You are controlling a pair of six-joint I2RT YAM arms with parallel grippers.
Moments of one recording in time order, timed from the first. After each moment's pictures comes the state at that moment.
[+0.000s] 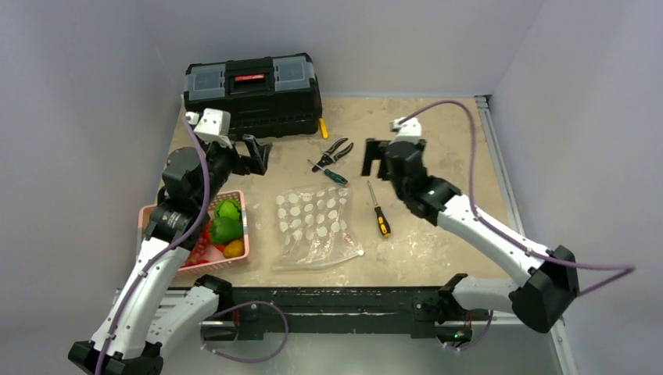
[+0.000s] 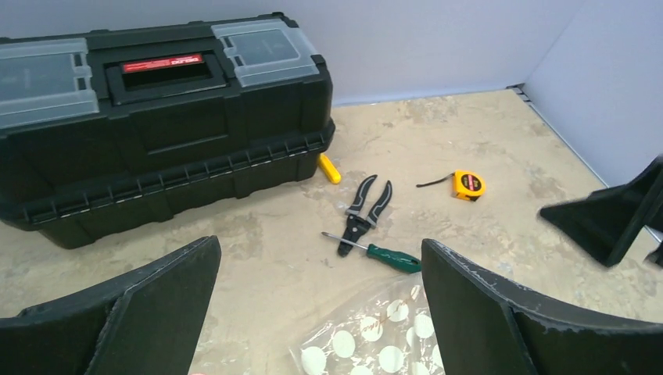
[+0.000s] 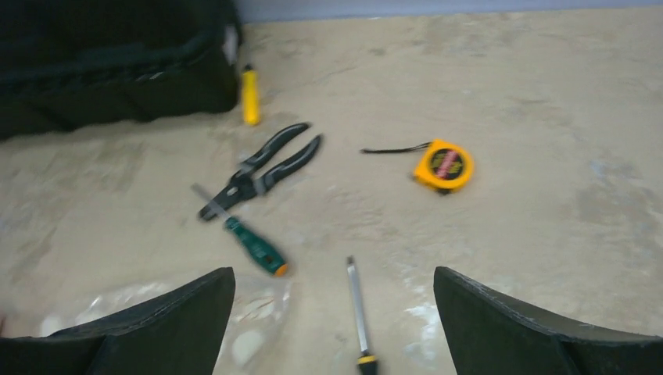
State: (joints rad) left arm -0.32 0.81 0.99 -0.24 -0.01 -0.16; right arm 0.61 1.19 0.98 -0.22 0.50 0.38
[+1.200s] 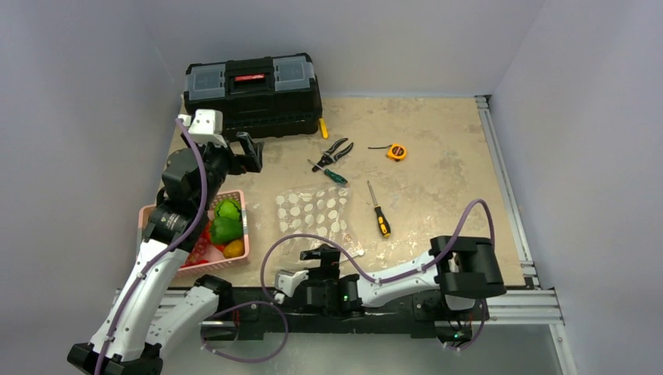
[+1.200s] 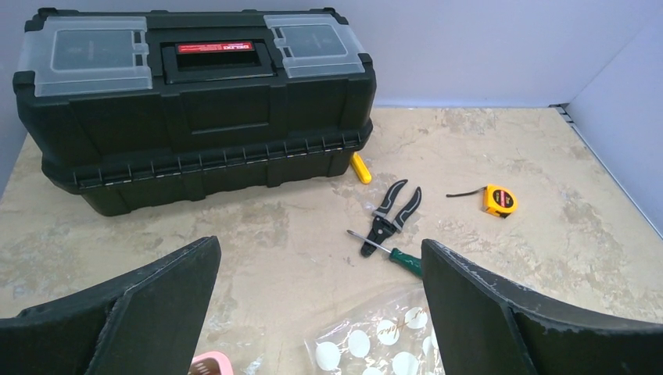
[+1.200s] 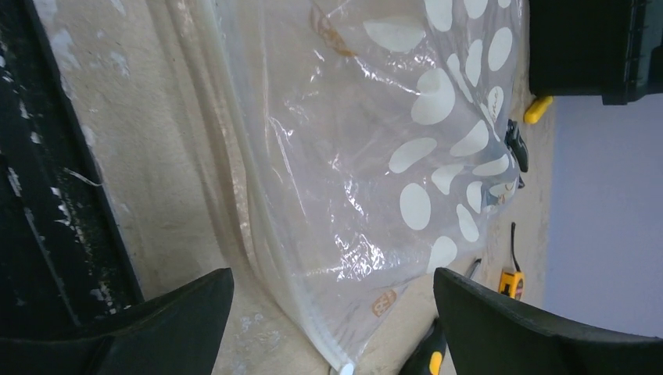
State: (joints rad) left arm -0.33 0.80 0.99 -0.28 -0.13 -0.20; right arm 1.62 1.70 0.90 -0.16 0.82 -0.25
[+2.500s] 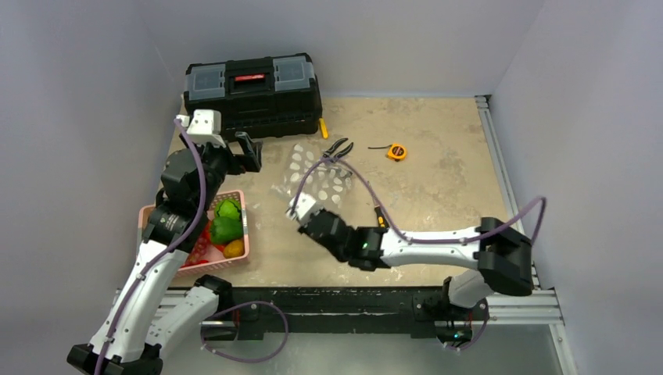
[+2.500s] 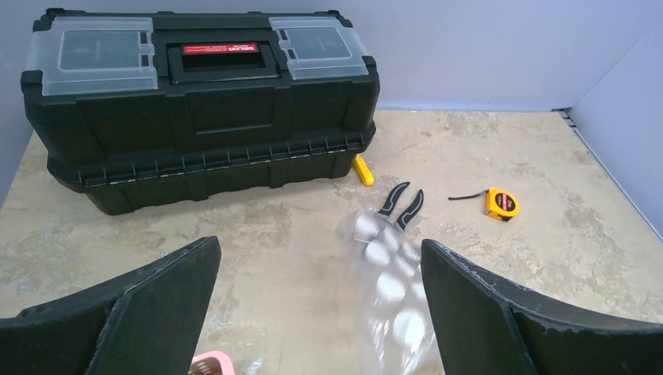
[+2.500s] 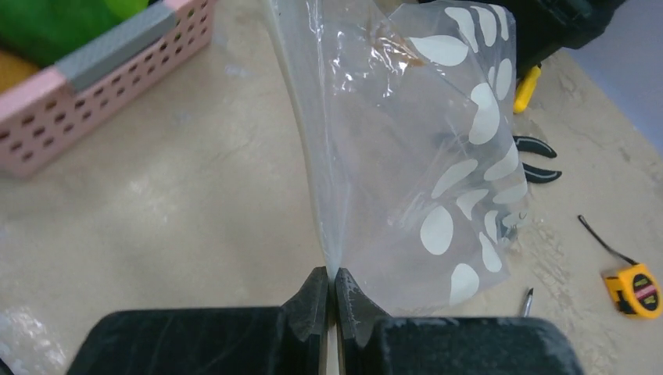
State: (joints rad) left arm -0.33 0.80 0.99 -0.28 -0.14 -0.20; right arm 1.36 1.57 0.95 0.05 0.68 -0.08
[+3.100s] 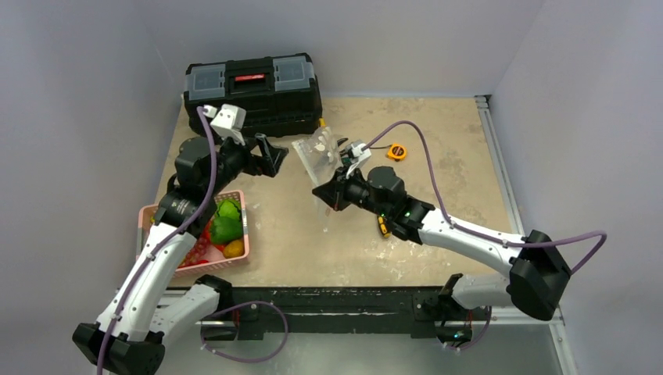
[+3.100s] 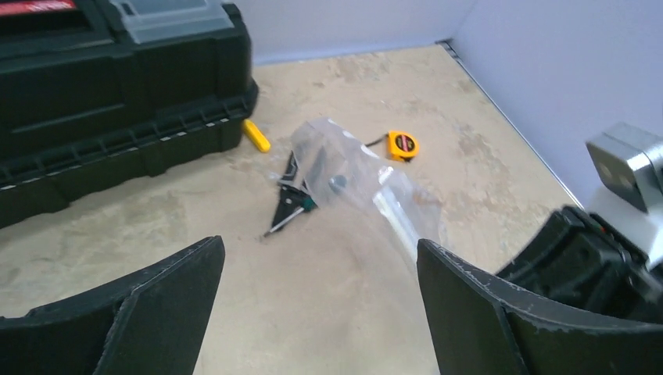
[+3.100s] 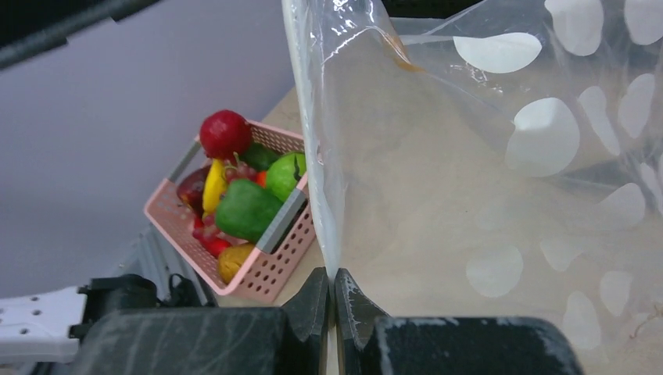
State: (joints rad) left arm -0.33 0.88 1.01 -0.25 0.15 -0.24; right arm 0.92 1.28 0.83 0.25 -0.04 0.46
